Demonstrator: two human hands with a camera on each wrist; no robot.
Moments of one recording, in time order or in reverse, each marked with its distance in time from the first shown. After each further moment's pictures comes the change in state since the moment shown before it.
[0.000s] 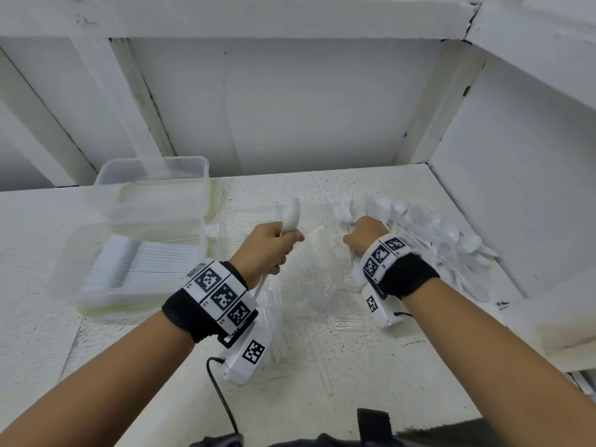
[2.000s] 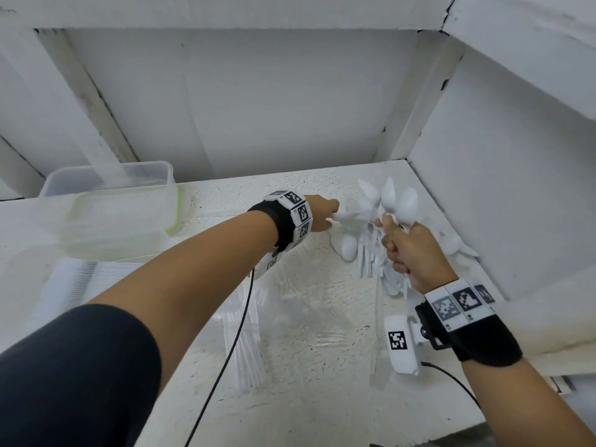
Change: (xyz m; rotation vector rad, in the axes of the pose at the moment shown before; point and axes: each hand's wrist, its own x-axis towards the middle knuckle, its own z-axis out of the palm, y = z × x) left_hand 0.140 0.050 0.077 1.362 -0.406 0.405; right_hand -0.037 0.066 -0.040 1.076 0.136 0.030
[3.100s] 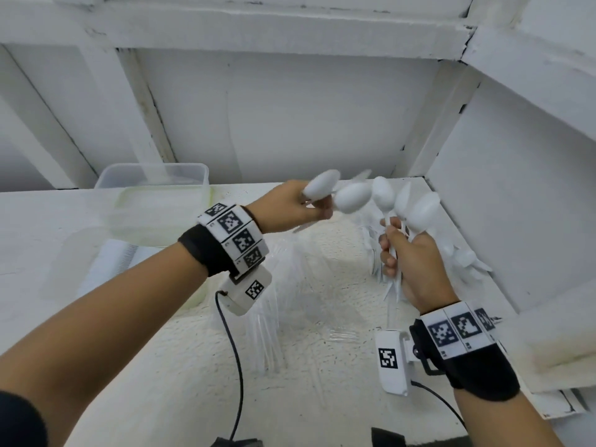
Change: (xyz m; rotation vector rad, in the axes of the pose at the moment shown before) left_hand -0.133 -0.015 -0.021 -0.820 0.473 0.047; right_hand -0.048 -0.018 0.030 0.256 -0.051 -0.099
